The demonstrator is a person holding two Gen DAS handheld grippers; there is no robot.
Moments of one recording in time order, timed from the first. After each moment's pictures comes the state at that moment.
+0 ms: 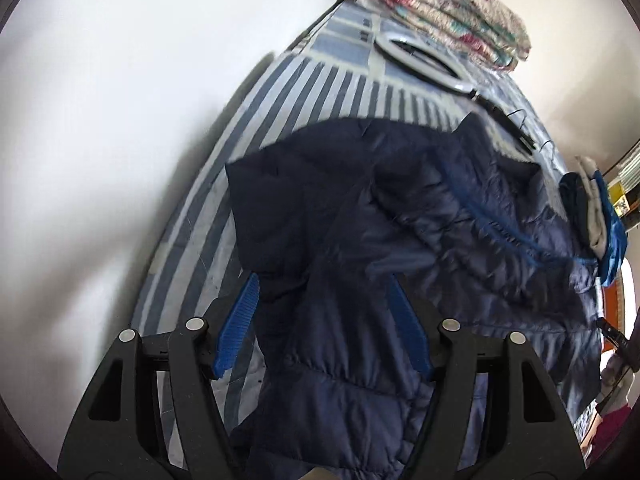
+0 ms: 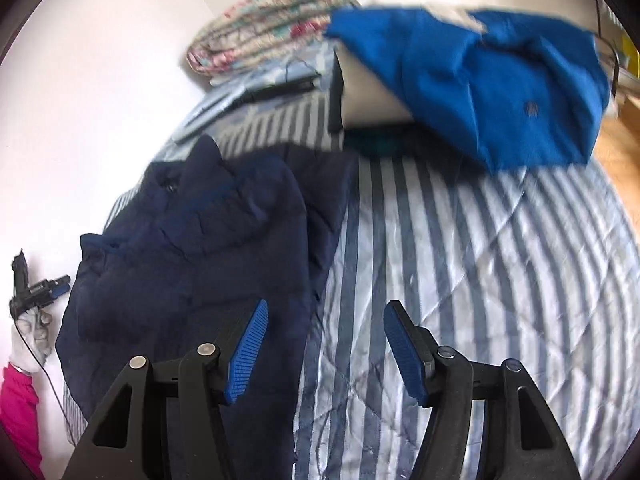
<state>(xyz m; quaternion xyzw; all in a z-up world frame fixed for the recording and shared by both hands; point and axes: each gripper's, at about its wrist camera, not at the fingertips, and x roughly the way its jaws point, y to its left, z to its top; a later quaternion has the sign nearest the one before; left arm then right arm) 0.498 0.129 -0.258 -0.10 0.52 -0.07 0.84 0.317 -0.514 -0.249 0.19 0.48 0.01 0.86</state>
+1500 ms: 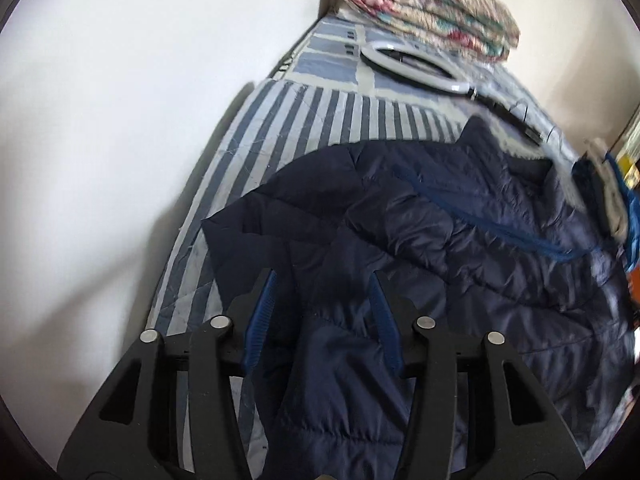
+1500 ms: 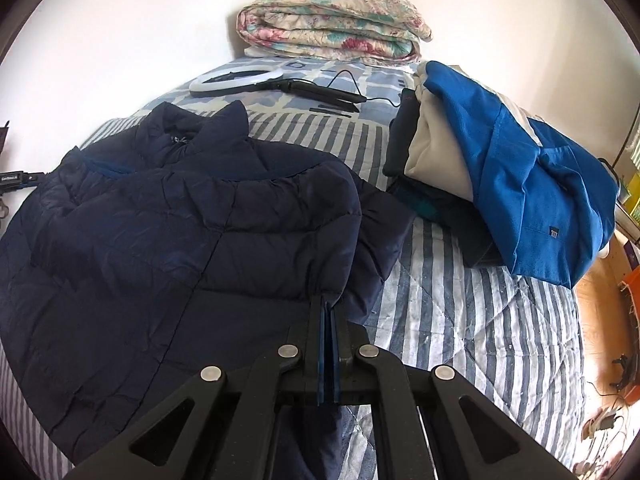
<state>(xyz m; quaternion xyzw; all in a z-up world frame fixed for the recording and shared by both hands) 0.525 0.102 -0.267 -0.02 0.49 -0.08 0.87 0.337 -0.440 -0.232 -0.04 0.46 -0.01 0.88</state>
